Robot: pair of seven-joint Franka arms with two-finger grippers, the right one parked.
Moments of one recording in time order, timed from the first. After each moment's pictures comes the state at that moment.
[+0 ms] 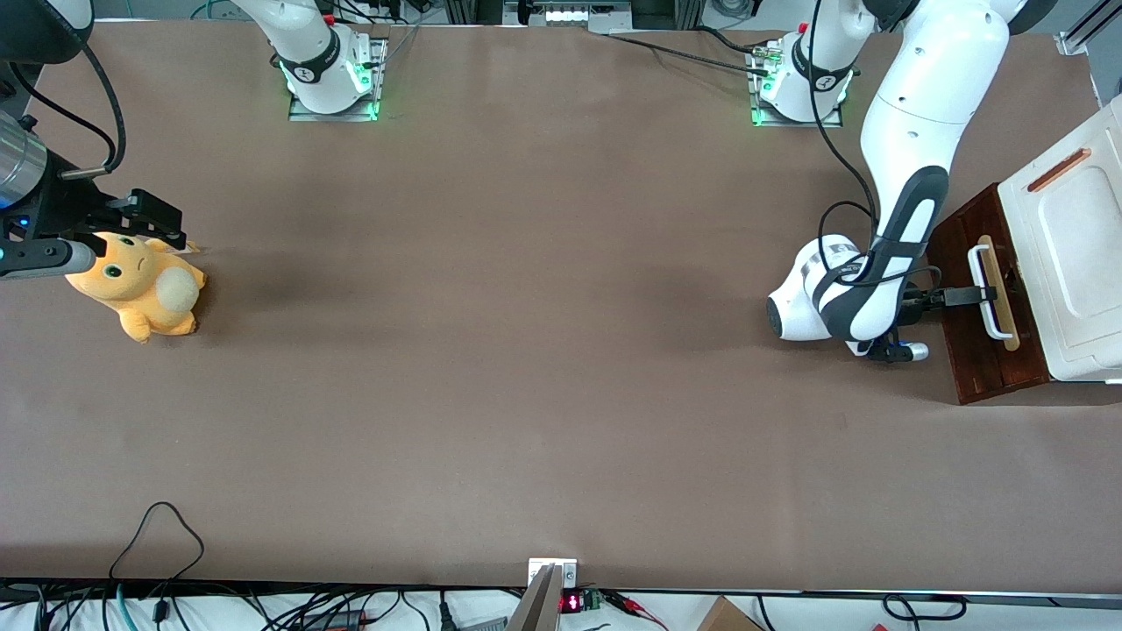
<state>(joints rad) -0.12 0.70 -0.08 -1.90 1.30 1.39 -0.80</state>
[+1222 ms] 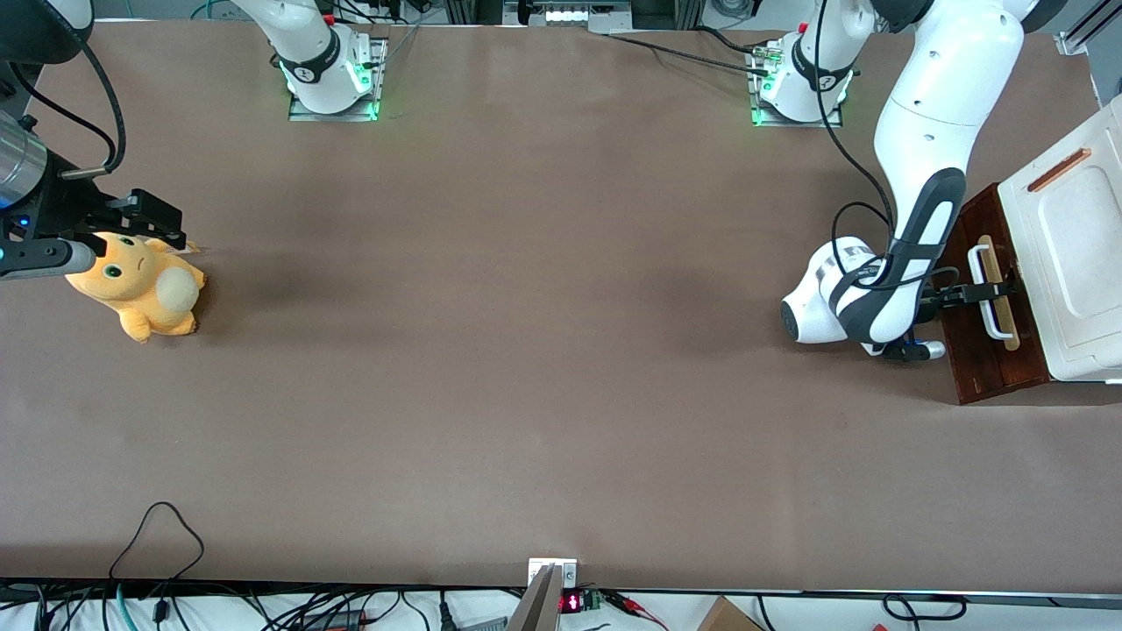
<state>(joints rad) -0.08 0.70 -0.08 -1.90 1.30 1.39 -0.81</state>
